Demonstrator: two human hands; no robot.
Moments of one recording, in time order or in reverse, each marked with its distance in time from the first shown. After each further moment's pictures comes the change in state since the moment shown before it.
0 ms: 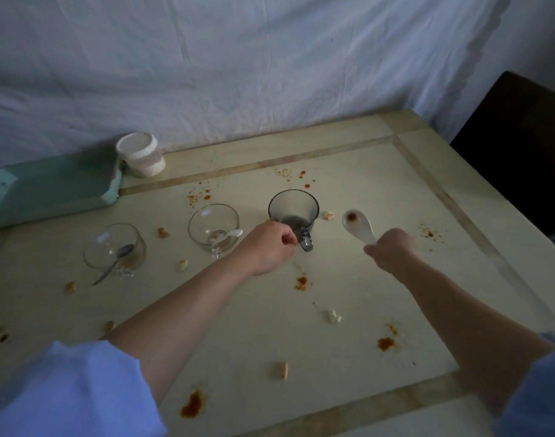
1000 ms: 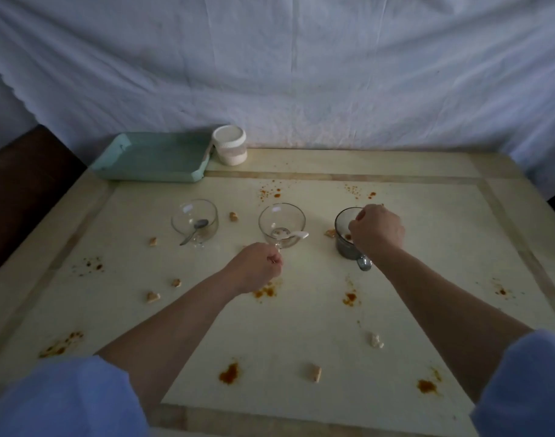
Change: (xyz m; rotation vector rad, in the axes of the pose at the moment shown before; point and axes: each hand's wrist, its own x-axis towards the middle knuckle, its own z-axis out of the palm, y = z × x) left_hand -0.076 -0.084 -0.027 -0.255 0.123 -0.269; right_hand -0.049 -0.141 0.034 -0.191 0.097 -0.460
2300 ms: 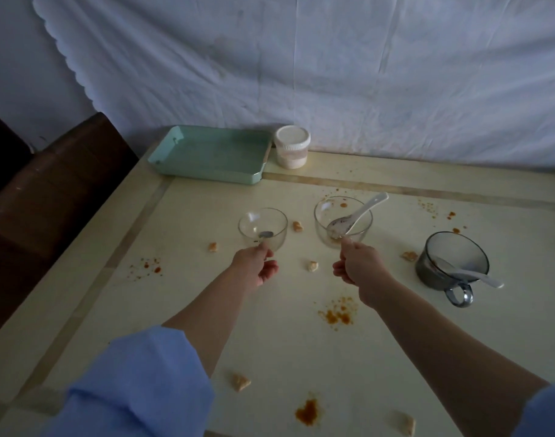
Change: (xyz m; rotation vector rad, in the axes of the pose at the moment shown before) left_hand 0.049 -0.139 -0.074 -1.149 0.298 -0.619; right_hand -0.052 -0.135 0.093 0.849 -0.422 0.271
